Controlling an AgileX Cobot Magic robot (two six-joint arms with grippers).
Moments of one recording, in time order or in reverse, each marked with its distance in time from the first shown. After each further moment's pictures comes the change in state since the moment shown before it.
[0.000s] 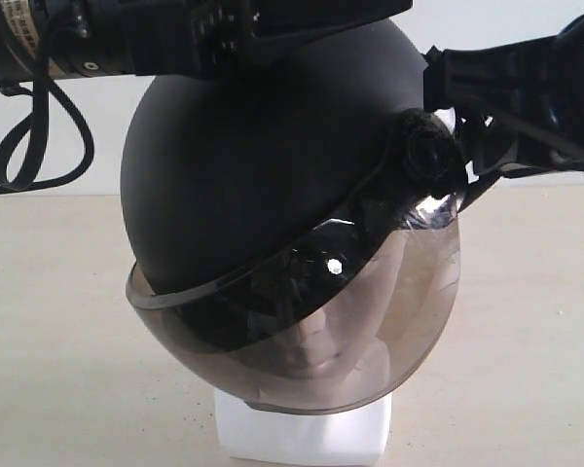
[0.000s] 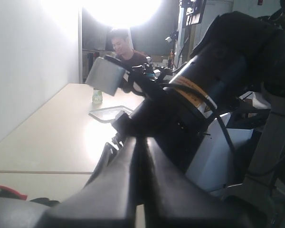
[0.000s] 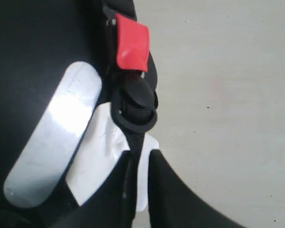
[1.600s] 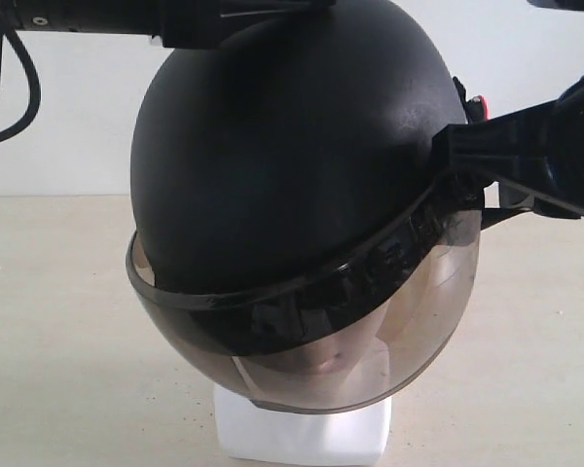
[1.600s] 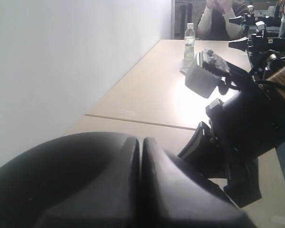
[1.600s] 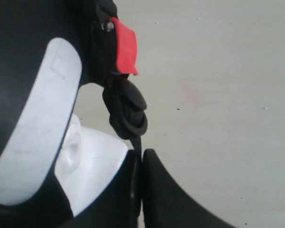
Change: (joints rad) left arm -0.001 -0.165 -0.024 0.251 0.399 -0.178; right arm 0.014 -0.010 0.131 -0.173 -0.034 0.139
